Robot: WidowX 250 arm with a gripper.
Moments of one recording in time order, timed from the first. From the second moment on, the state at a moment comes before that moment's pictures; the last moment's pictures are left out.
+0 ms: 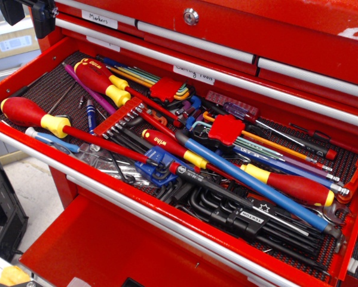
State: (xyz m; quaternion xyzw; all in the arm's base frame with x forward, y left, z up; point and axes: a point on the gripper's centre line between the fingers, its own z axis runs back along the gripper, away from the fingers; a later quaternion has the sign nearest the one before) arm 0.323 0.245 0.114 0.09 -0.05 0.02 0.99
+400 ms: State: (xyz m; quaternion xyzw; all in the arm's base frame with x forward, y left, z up) arm 0.317 0.233 0.092 0.06 -0.02 0.02 1.00
